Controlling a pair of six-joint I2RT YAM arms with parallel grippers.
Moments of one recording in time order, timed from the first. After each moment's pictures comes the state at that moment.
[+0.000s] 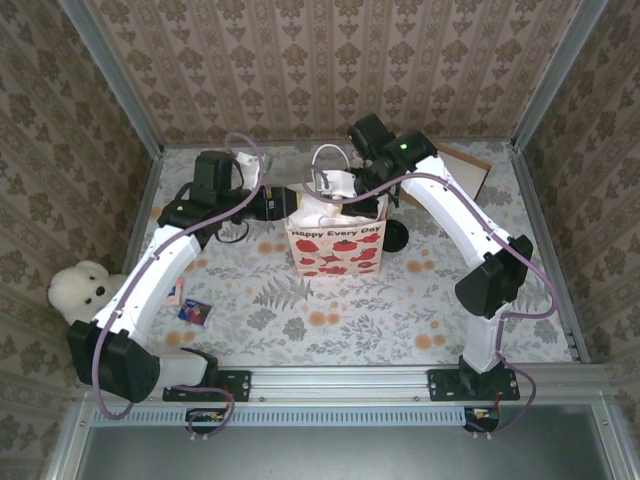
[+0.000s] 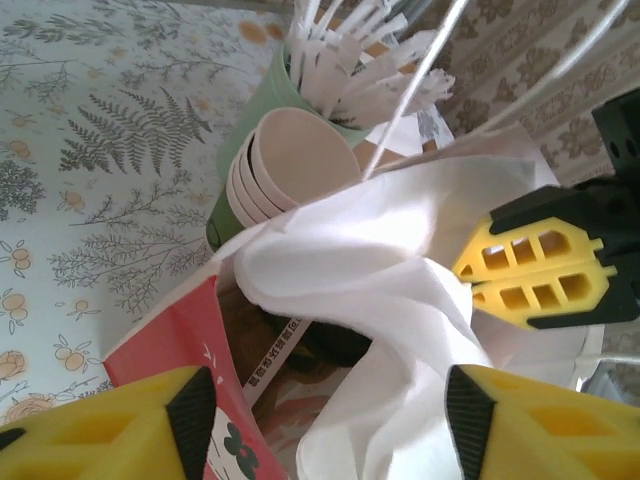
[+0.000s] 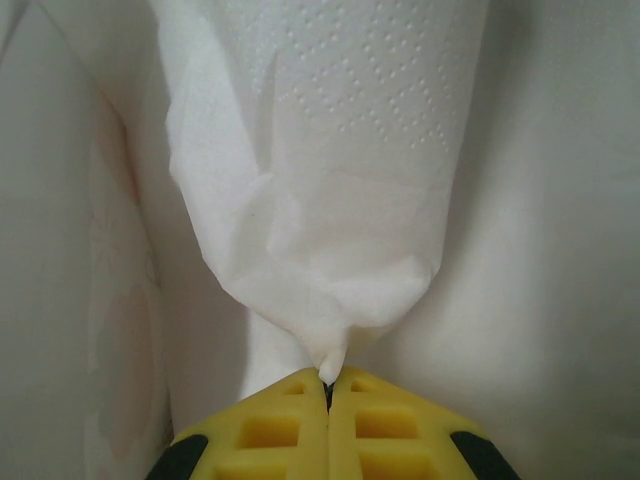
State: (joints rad) left arm -0.39 1.29 1.24 -0.57 0.57 -0.32; right arm 0.54 1.90 2.09 -1.33 -0.29 -0.98
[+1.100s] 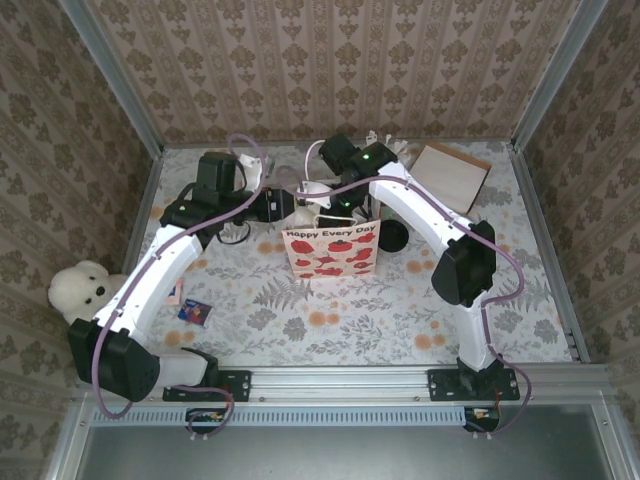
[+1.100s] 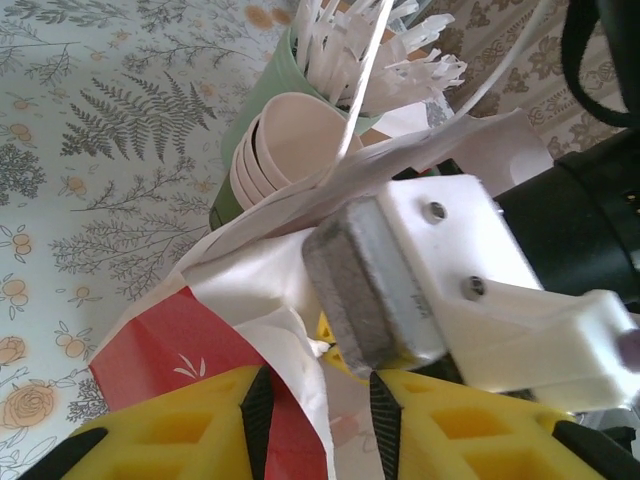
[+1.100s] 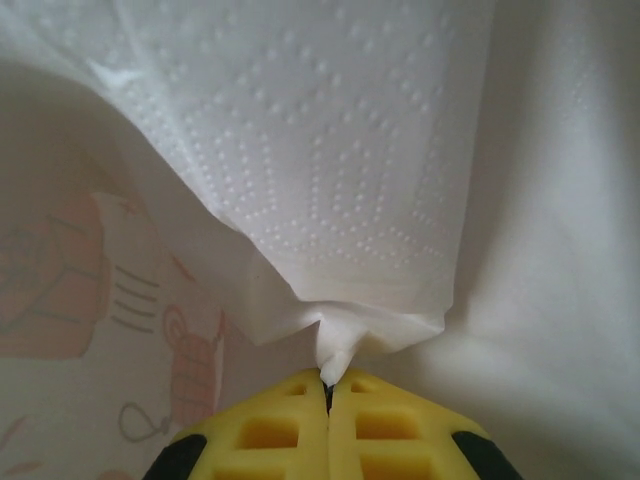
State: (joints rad) left arm -0.41 1.30 1.24 -0.58 0.55 -0.33; right arm 0.61 2.07 2.09 -1.26 -0.34 -0.69
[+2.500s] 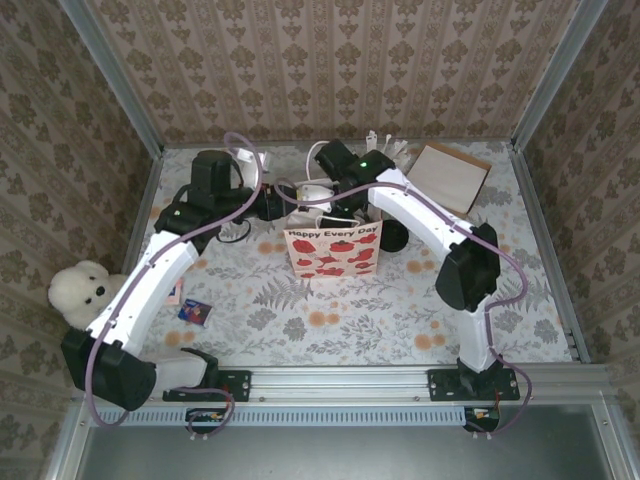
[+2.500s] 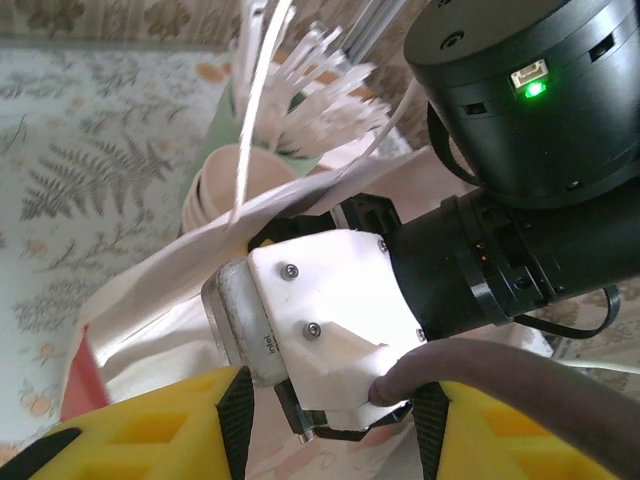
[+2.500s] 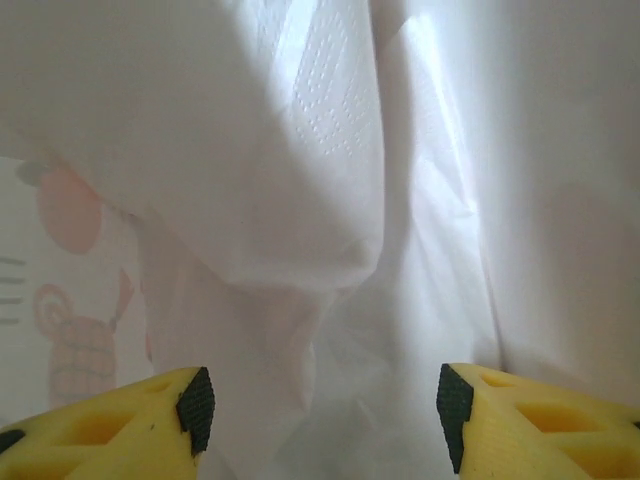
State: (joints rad) left arm -0.42 1.24 1.25 -0.50 0.58 -0.32; right arm 0.64 2.00 2.00 -1.16 -0.15 -0.71
